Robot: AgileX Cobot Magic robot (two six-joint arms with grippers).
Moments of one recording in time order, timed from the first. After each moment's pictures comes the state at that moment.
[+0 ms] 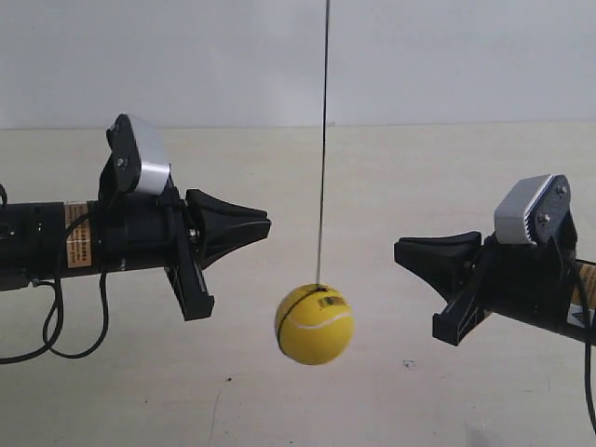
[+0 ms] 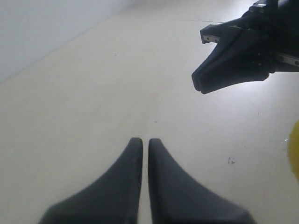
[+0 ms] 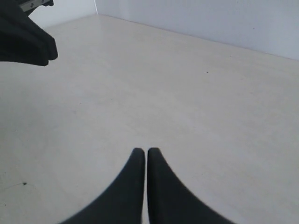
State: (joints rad) left arm -0.30 1.75 -0.65 1.05 -0.96 -0.40; right arm 0.10 1.79 -0.37 -0.89 -1.21 0.31
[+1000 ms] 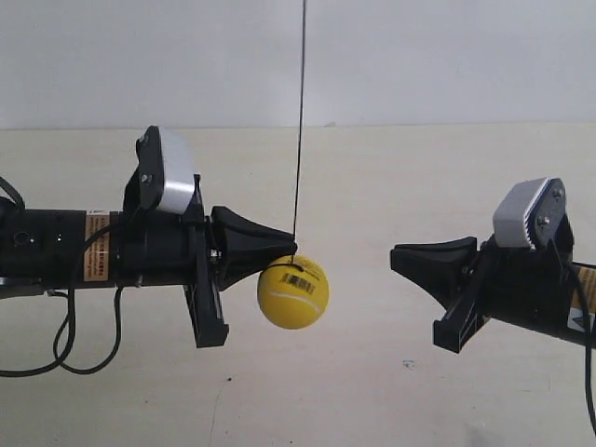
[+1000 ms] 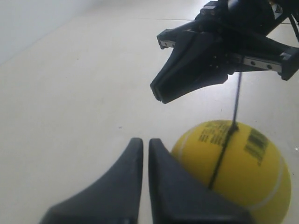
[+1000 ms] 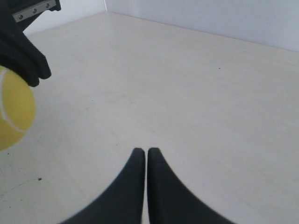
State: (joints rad) left arm -0.37 1.75 -0.66 1.11 -0.96 -0.43; right arm 0.10 1.79 -0.37 -0.93 -1.21 0.34
